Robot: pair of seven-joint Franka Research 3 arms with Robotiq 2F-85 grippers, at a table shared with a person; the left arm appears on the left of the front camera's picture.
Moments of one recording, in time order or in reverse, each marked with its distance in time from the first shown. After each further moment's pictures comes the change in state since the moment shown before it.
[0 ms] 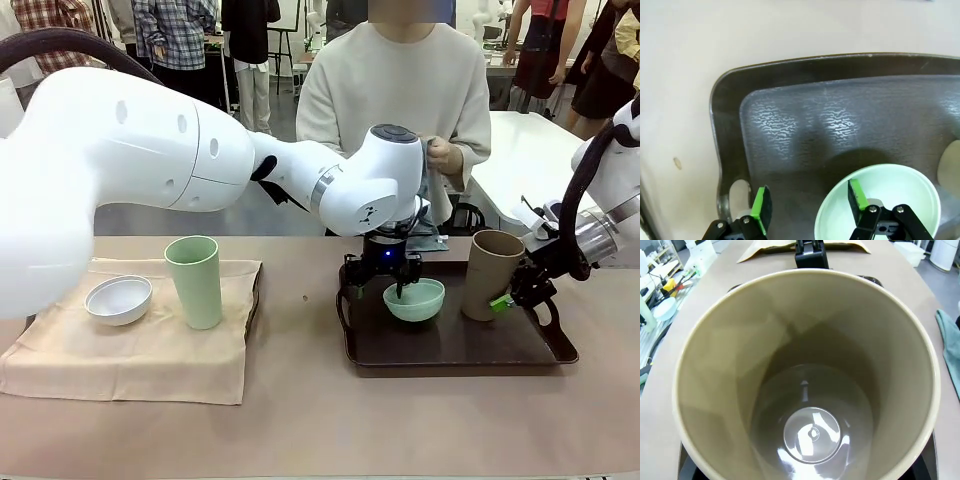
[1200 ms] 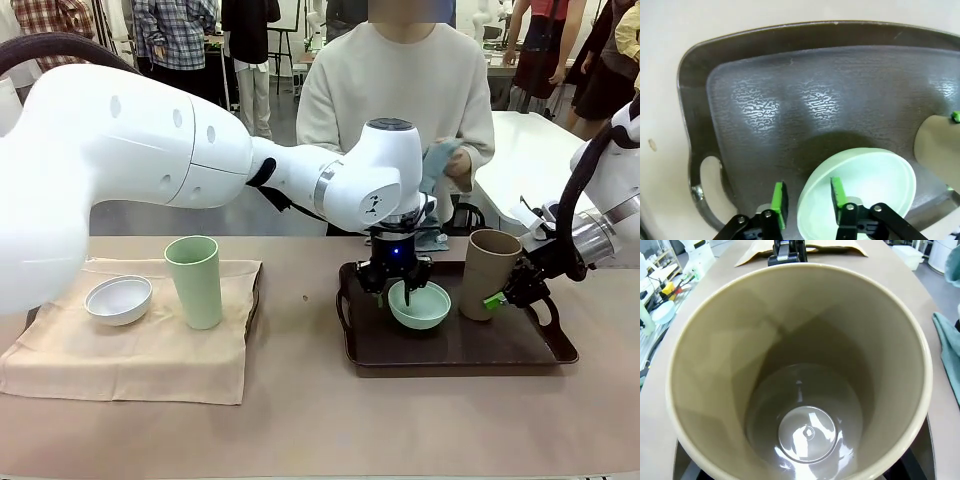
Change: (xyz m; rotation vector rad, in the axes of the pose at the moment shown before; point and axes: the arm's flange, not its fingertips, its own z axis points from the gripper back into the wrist) left arm -0.006 -0.008 0.009 -0.084 0.106 -0.002; right arm -0.003 -0.005 -0.004 -0.003 -0.026 0.001
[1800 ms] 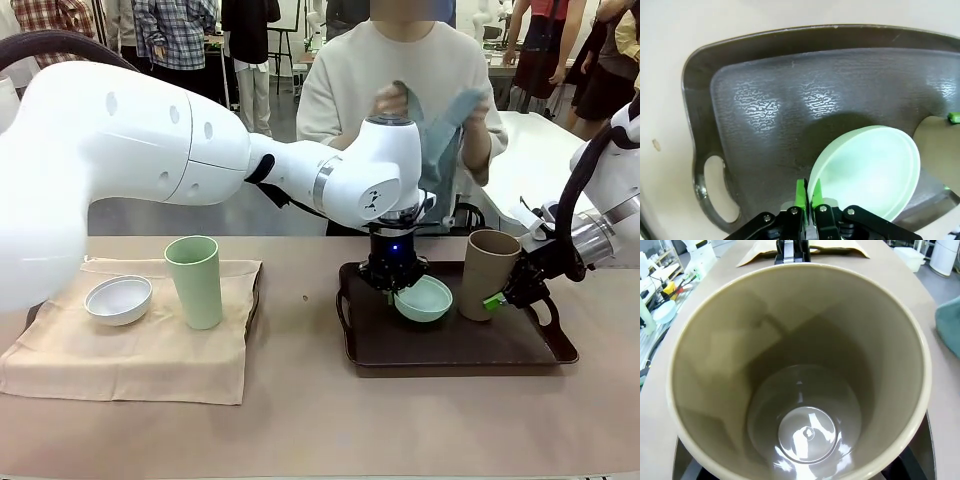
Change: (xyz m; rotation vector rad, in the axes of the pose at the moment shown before) left arm 0.002 0.000 0.005 0.001 0.000 -0.001; right arm 0.000 0.000 -0.001 0.005 -0.005 0.007
